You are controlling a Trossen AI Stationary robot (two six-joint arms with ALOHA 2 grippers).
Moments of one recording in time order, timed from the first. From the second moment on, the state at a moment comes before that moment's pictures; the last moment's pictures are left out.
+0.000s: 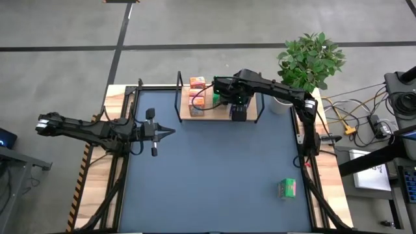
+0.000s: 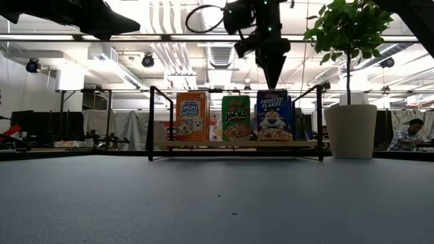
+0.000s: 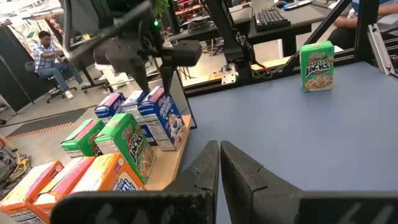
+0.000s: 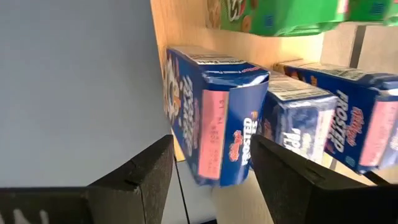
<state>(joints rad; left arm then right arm) -0.13 0.65 0.47 0.01 -0.30 0.23 -0.35 1.98 2.02 -1.55 0.21 -0.24</state>
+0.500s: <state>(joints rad) -0.13 0.65 0.47 0.01 -0.30 0.23 -0.34 1.98 2.07 -1.52 0.20 -0.18</state>
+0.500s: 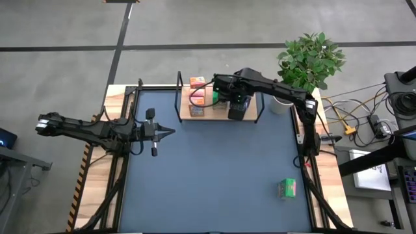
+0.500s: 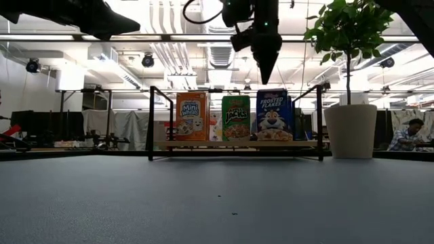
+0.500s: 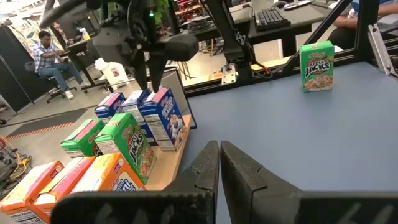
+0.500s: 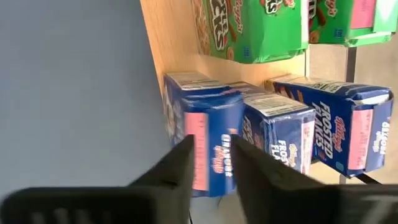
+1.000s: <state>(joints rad) -0.13 0.65 0.48 0.01 -0.31 0.23 -0.34 1.98 1.99 -1.46 0.21 -0.20</state>
